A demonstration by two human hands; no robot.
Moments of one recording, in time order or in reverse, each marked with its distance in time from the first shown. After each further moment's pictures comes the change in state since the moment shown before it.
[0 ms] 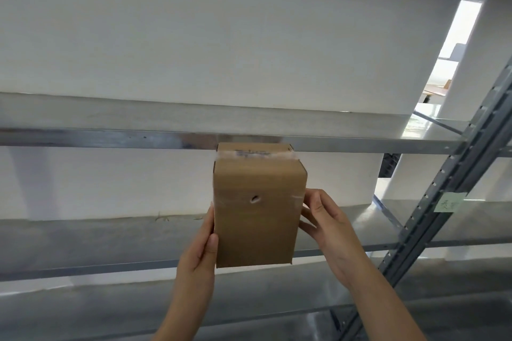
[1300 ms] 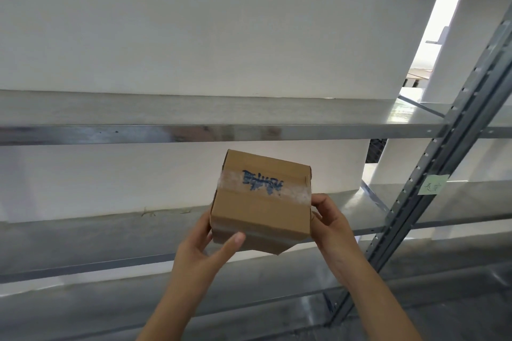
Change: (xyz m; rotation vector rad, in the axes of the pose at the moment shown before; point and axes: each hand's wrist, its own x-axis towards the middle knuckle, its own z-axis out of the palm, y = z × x) left_hand -0.004 0.020 0.021 -0.046 -0.174 -0.139; right_hand -0.003 0.034 -0.044 -0.005 0.035 -0.010
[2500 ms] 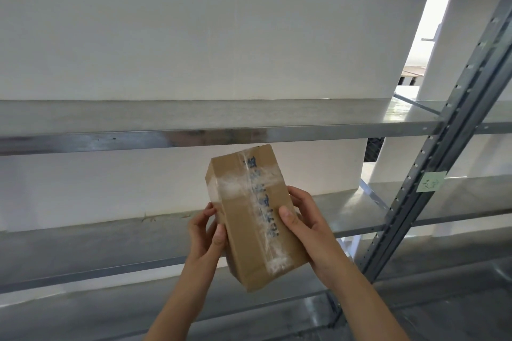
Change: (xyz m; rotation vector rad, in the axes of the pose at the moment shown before) left_hand 0.019 -0.031 0.005 -0.135 -0.019 0.007; right_hand -0.015 -0.020 0.029 0.062 -0.154 0.007
